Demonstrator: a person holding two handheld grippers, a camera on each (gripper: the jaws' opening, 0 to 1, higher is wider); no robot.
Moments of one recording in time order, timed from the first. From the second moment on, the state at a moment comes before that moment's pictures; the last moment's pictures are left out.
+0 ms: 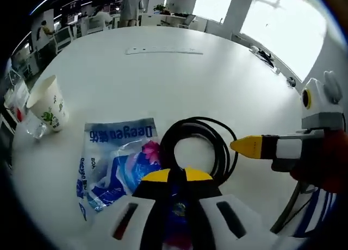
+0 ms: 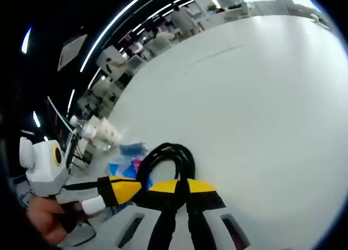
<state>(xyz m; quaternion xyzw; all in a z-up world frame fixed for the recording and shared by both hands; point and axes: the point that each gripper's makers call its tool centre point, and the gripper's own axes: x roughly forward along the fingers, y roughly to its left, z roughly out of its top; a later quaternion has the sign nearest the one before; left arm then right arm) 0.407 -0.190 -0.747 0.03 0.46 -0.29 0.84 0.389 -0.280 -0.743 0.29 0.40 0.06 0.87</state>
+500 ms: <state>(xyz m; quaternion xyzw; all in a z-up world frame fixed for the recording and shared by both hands) 0.410 -0.202 -0.736 0.00 0.45 -0.30 0.84 0.387 -0.286 -0.721 0.30 0.35 0.06 0.89</state>
